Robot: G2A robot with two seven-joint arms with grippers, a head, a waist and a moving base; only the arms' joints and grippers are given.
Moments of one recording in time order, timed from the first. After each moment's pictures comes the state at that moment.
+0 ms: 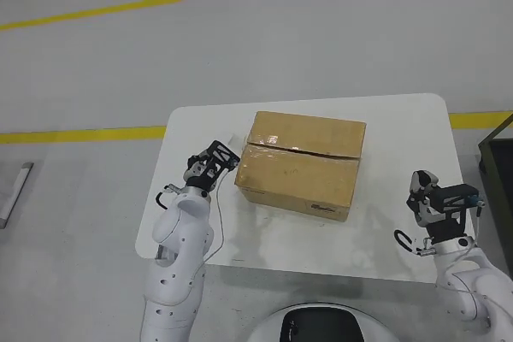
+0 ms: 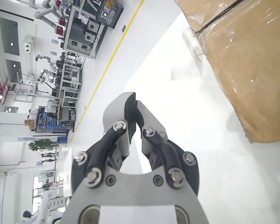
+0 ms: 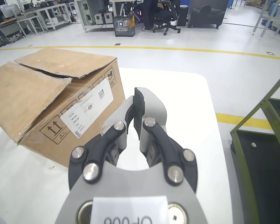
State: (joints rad) left arm 1.05 -1.42 -1.37 -1.67 2.25 -0.37 -0.41; right arm -1.63 -1.30 1.61 -1.91 -1.28 -0.04 -0.07
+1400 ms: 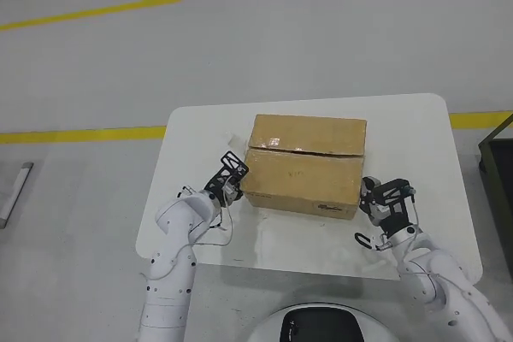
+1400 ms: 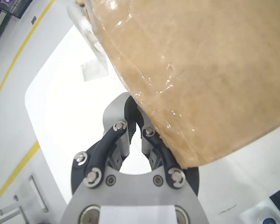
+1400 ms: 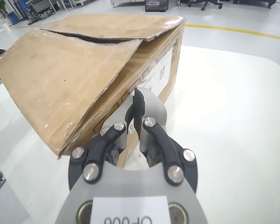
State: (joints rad) left arm 0.96 -1.41 -1.40 -1.44 1.71 -0.69 -0.50; right arm -1.46 -1.31 1.42 -1.72 -1.28 -0.12 0.04
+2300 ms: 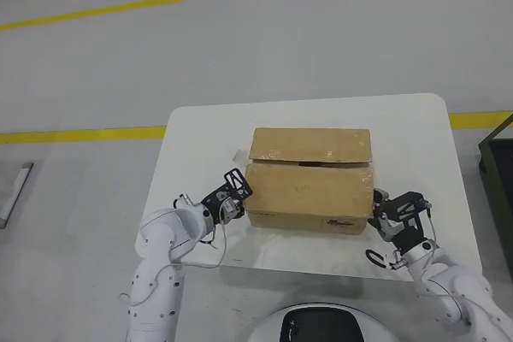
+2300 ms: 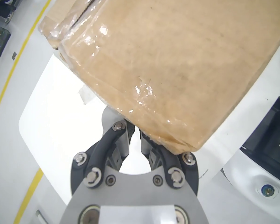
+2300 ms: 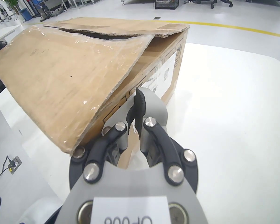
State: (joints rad) left arm 1.08 -1.34 -1.43 -1.70 1.59 -0.97 -0.56; right arm -1.62 -1.28 1.50 -1.91 -1.25 -0.22 0.09
